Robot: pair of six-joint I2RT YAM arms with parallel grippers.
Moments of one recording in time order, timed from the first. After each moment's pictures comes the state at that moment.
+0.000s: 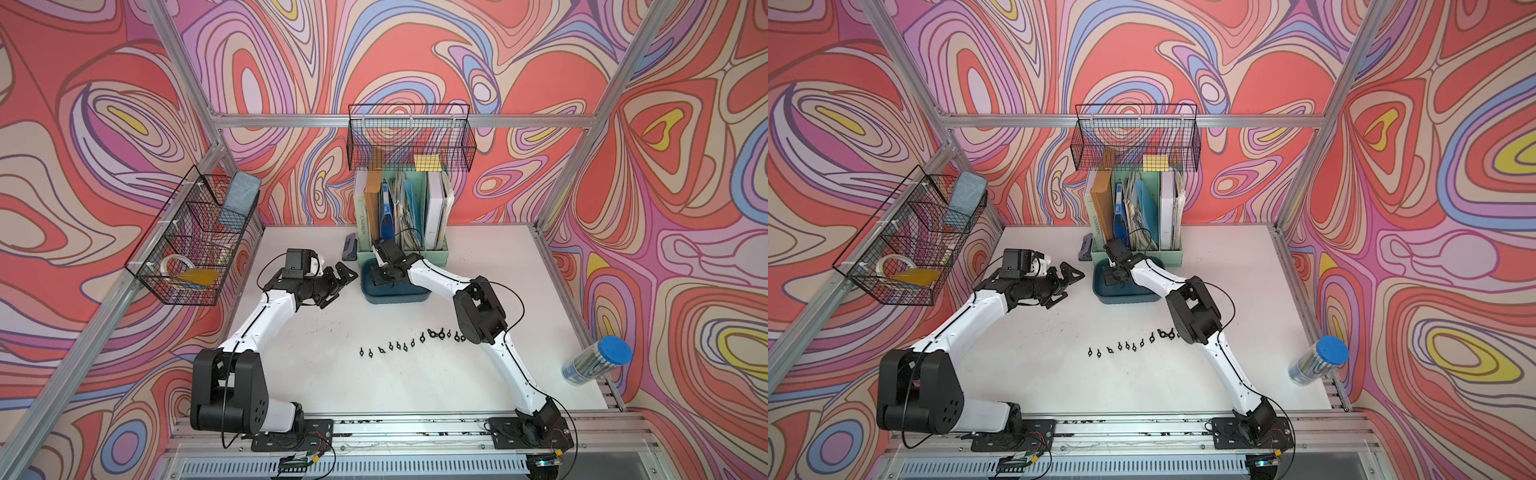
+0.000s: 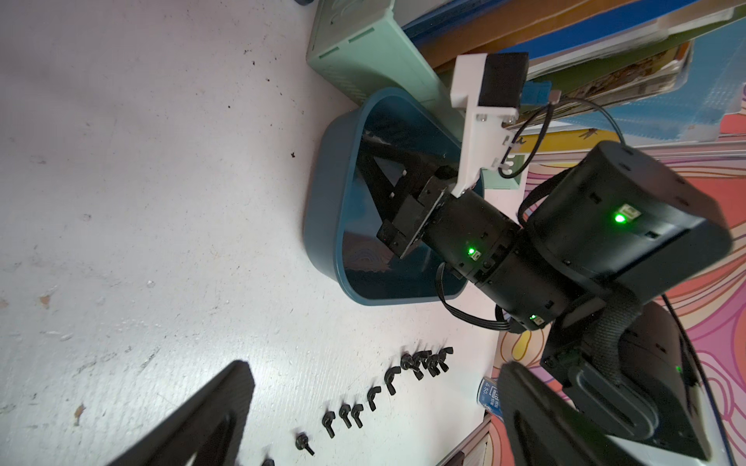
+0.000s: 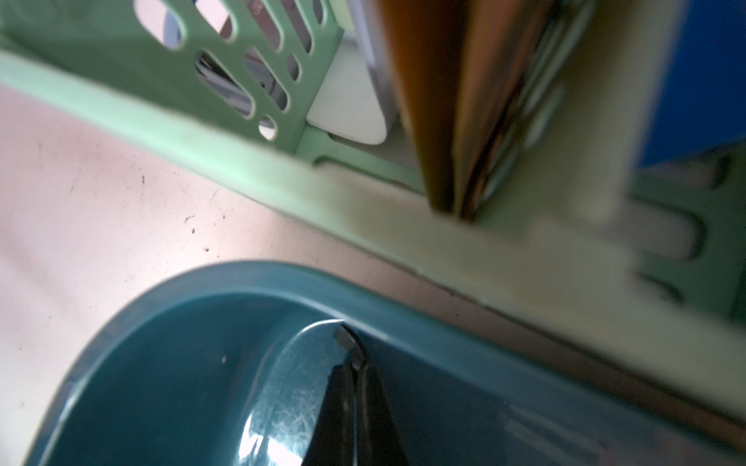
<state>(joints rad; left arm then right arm) -0.06 1.42 0.99 -0.43 0.56 -0.74 0.66 2.51 2.10 -0.48 -0.04 0.30</state>
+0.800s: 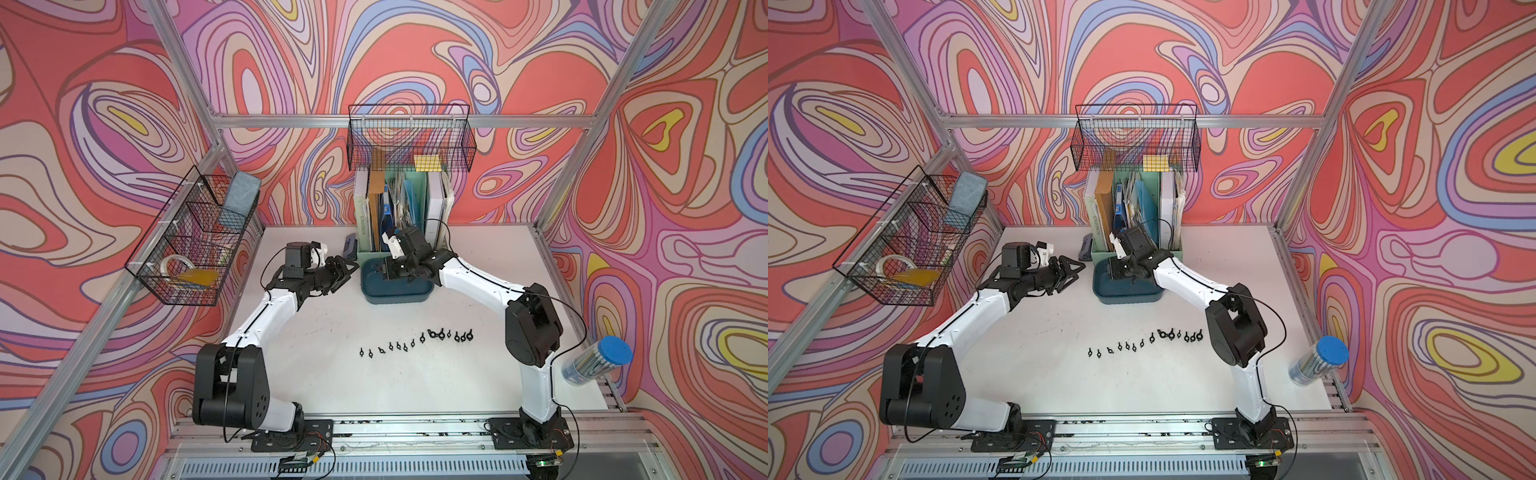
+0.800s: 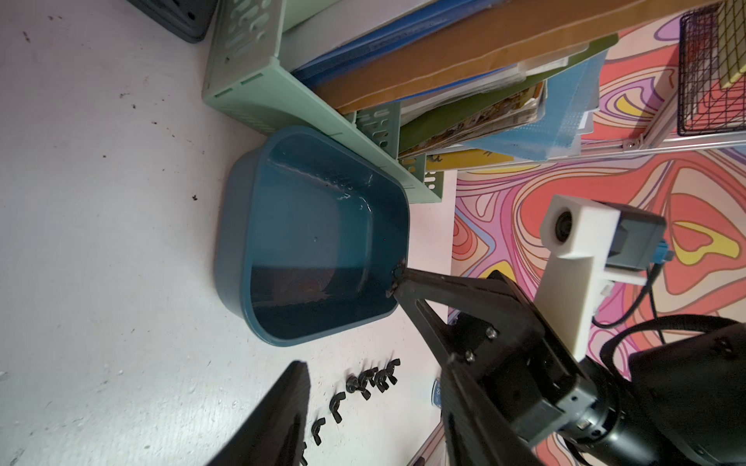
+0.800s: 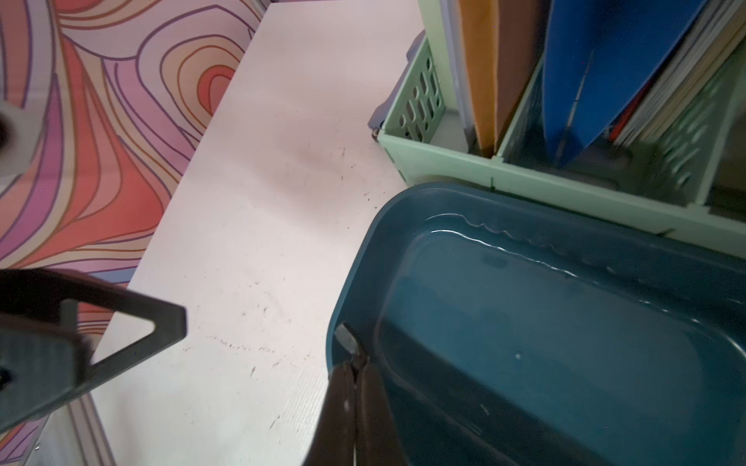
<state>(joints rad) -0.08 1.45 0.99 -0.19 0.68 -0.85 0.66 2.02 1.69 -0.39 -0.24 0.39</state>
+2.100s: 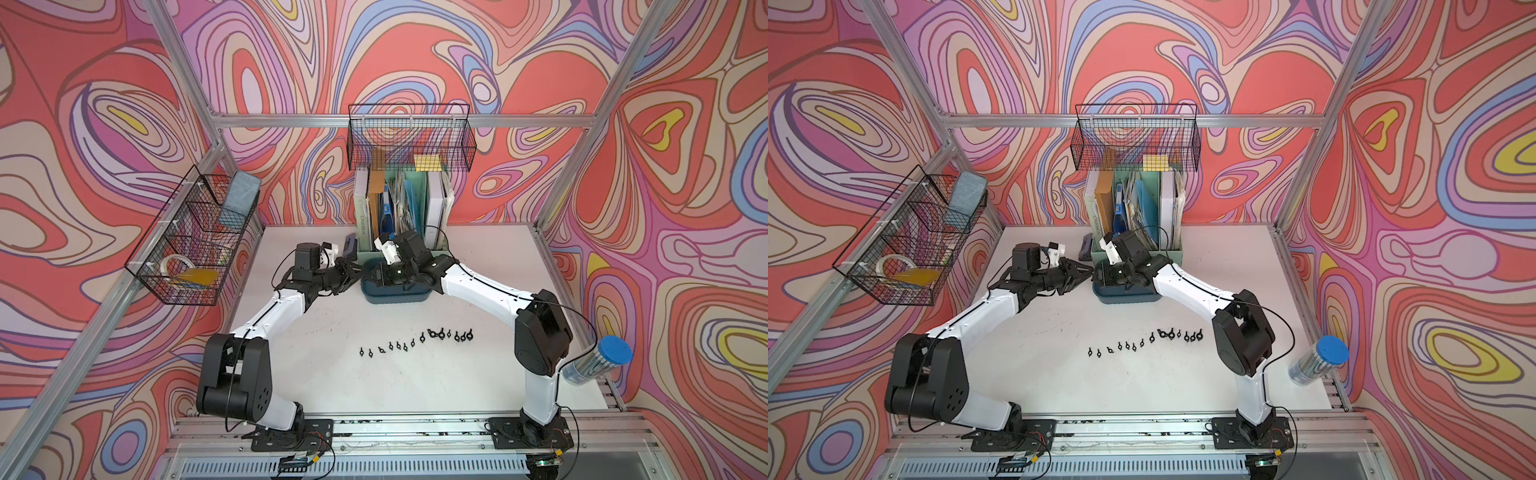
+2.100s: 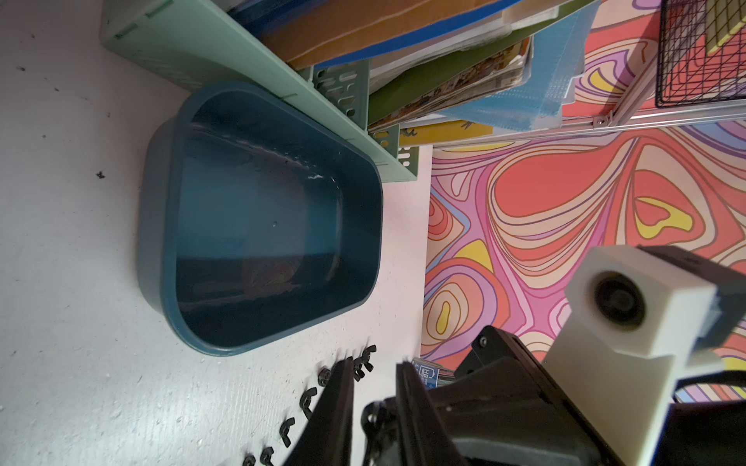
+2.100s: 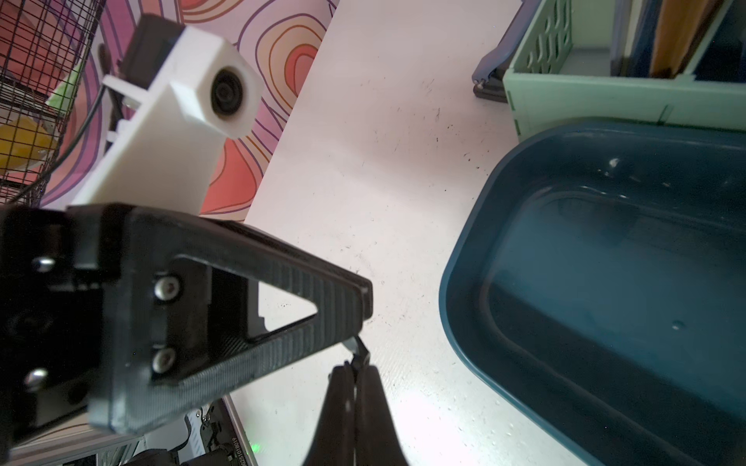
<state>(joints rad) -0.13 1.49 0.96 -0.06 0.74 -0.93 0.71 1.94 1.62 -0.35 -0.38 0.51</state>
